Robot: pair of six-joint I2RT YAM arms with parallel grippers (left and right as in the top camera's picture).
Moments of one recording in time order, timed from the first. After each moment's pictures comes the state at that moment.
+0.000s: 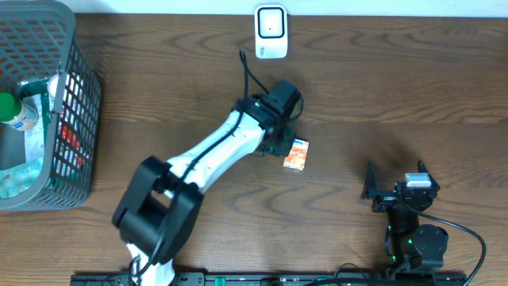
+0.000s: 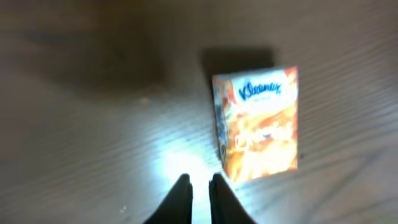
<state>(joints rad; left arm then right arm) -0.65 1.92 1.46 -0.82 0.12 -0.32 -0.03 0.01 0.01 -0.07 -0.02 -0.06</state>
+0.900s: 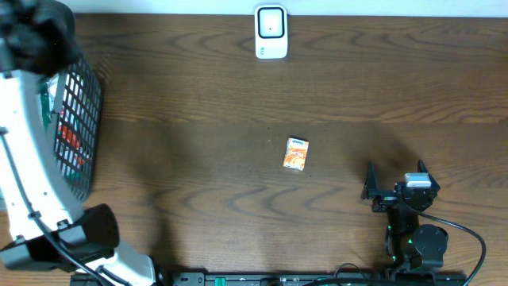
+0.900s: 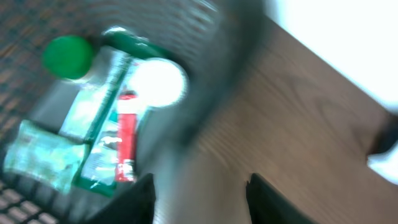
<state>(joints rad) 0.35 1.80 2.26 -1.41 -0.04 -0.32 -0.03 0.01 0.01 -0.07 -0.02 -0.06</state>
